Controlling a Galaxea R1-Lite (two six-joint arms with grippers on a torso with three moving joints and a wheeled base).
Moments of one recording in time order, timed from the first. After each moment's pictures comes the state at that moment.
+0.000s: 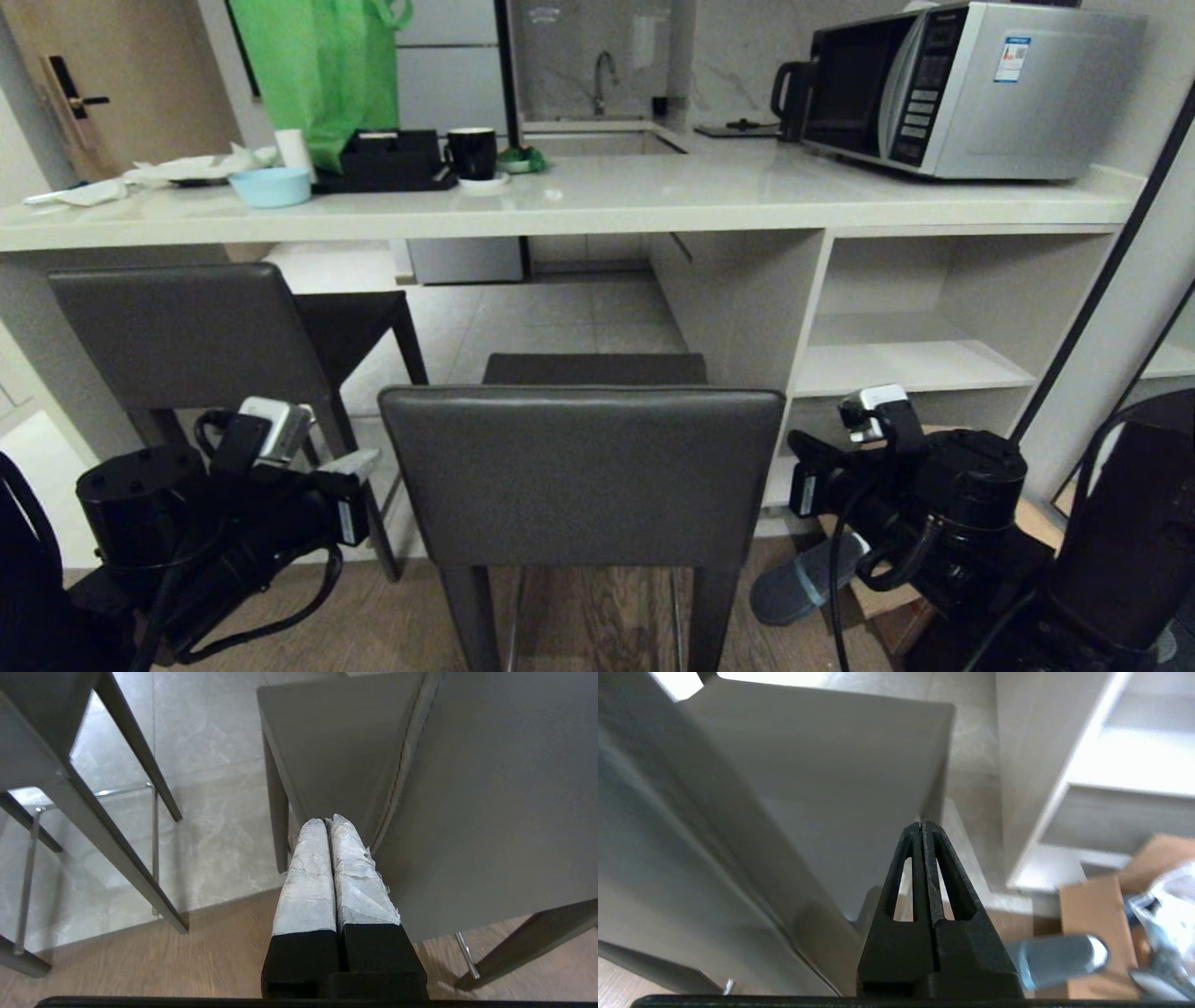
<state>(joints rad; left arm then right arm) -0.17 1.88 -0.19 -1.52 -0.11 0.02 0.44 2.05 -0.40 -1.52 -0.18 0.01</state>
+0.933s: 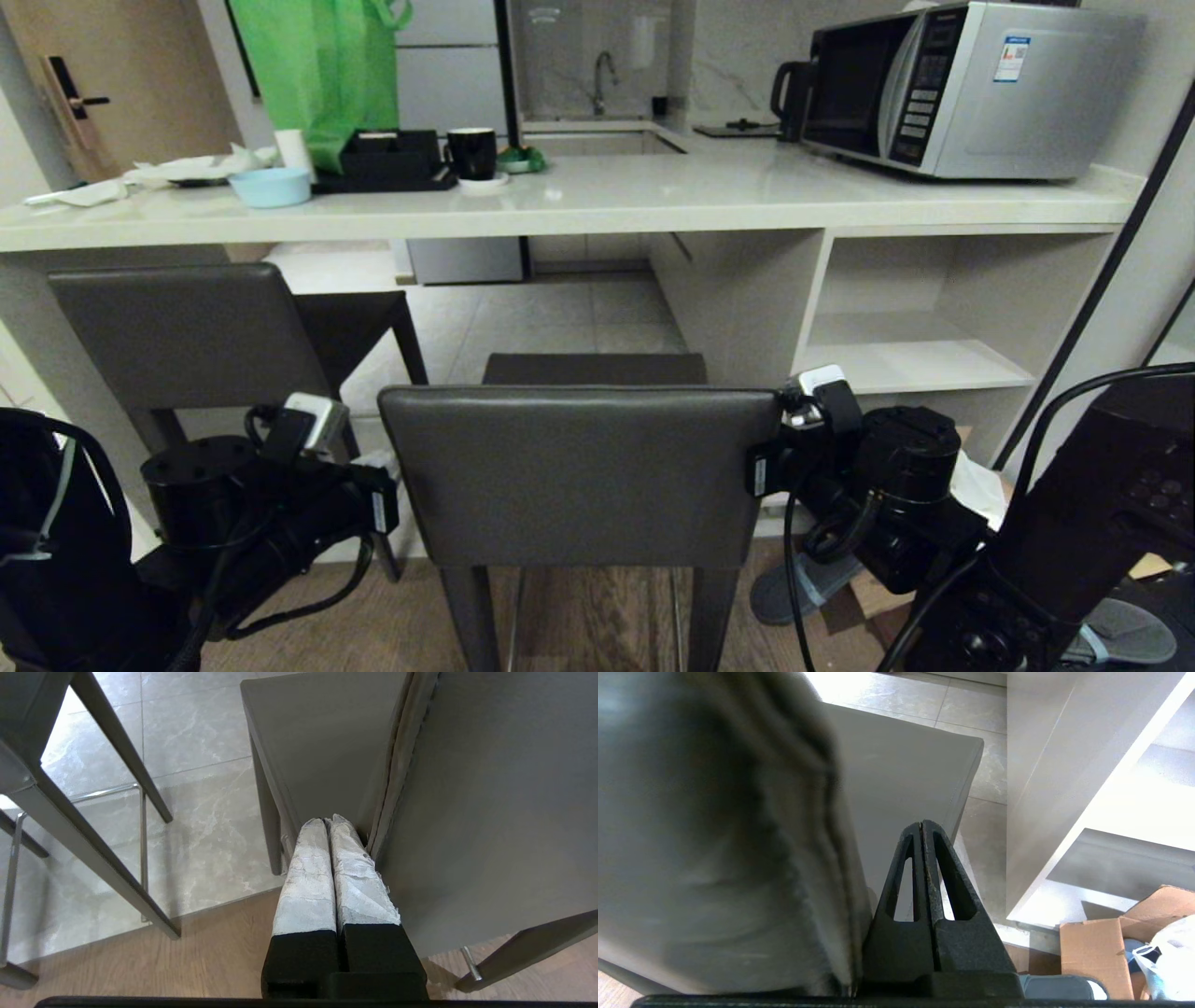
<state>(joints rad) -0.21 1.97 -0.27 -1.52 -0.10 0.02 0.52 2.08 -0.56 -1.43 -0.19 -0.07</state>
